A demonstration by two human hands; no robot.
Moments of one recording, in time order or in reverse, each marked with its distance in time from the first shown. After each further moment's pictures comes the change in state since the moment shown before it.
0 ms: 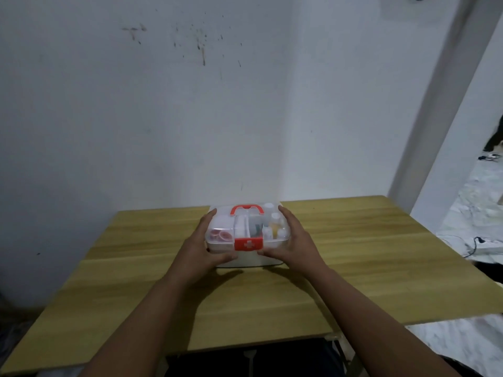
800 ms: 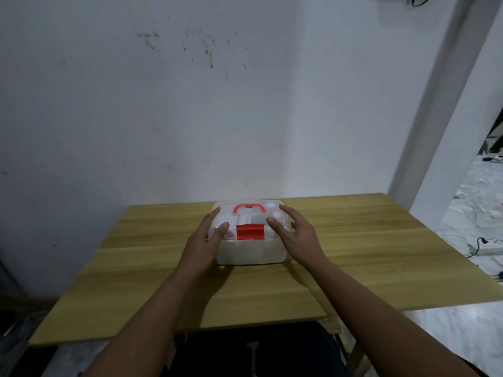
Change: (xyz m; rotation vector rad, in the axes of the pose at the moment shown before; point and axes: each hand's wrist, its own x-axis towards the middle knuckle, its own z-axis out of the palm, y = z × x) left_hand -0.020 0.013 0.003 -0.052 0.160 -0.108; right_hand -0.016 -0.025 -0.003 0.045 0.092 0.106
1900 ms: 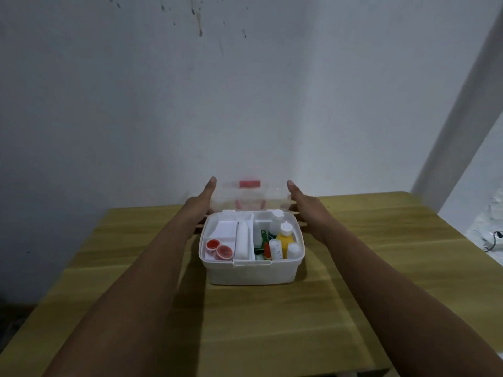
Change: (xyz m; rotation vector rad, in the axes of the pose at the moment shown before) left_hand 0.159 0.010 -0.003 0.003 -0.077 -0.497; right_hand 0.139 0.028 0.005 0.249 -0.157 0.502
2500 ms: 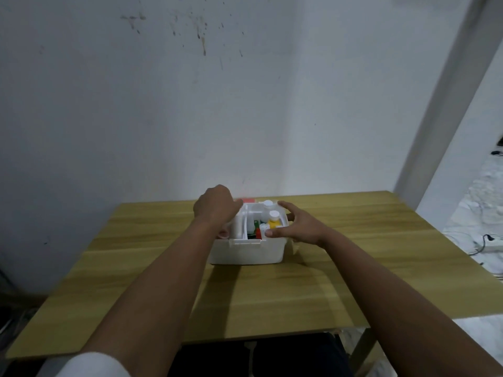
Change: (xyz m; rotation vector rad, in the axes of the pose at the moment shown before) left_hand -0.070 0.016 0.045 0.767 0.346 0.406; right_hand -0.065 0.023 -0.026 -0.417 -0.308 -0.224
